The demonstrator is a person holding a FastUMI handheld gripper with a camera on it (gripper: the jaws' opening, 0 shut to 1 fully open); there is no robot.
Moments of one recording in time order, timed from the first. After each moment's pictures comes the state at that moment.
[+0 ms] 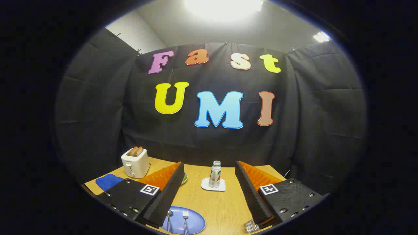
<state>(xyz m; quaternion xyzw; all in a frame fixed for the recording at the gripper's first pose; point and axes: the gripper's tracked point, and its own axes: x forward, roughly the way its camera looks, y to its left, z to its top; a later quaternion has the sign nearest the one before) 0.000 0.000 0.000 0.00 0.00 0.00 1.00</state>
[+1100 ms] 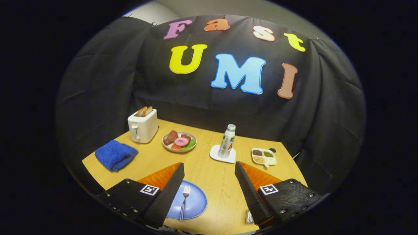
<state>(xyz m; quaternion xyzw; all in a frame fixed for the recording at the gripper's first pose) 0.009 0.031 -0.113 -0.06 0.18 0.07 0.98</state>
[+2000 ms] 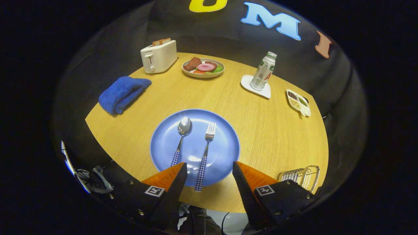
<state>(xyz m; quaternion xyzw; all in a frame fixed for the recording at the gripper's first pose) -0.037 0.066 -0.273 -0.09 0.46 0.13 0.88</state>
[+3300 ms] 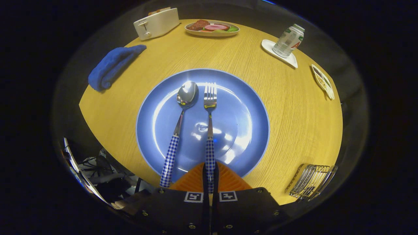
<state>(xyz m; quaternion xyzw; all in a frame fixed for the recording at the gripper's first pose) -0.039 0.078 -0.324 -0.12 0.59 0.15 0.79</state>
